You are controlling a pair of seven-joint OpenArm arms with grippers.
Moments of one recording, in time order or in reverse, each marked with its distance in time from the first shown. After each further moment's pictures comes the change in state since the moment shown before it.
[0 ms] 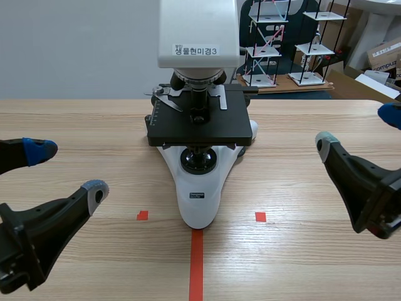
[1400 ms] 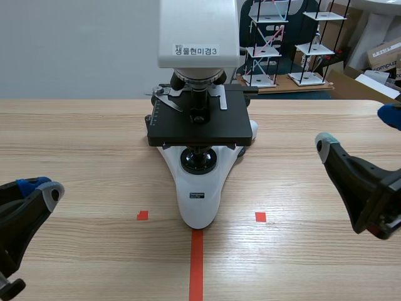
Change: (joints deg) left arm 0.0 6.0 0.3 -11.8 0.0 0.2 -11.8; right arm 0.0 0.0 0.0 0.0 0.0 0.0 -0.3
